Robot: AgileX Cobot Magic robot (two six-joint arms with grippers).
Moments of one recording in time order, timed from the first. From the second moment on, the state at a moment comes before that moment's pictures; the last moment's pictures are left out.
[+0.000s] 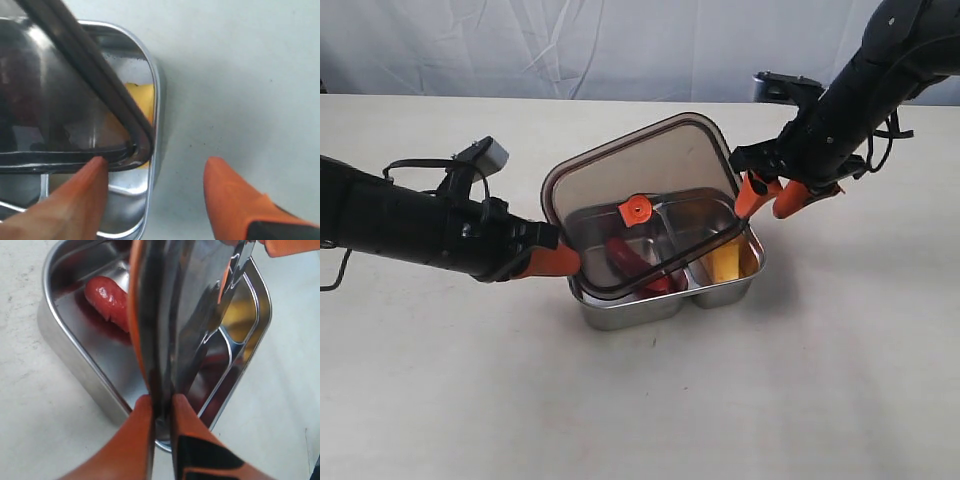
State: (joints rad) left arm -0.27 1.76 -0.74 -1.56 0.72 1.30; right arm 0.32 1.99 -1.41 0.44 0.97 -0.38
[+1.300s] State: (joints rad) left arm -0.27 1.76 -0.74 -1.53 0.77 1.28; right arm 0.31 1.99 -1.41 0.67 0.95 -0.65
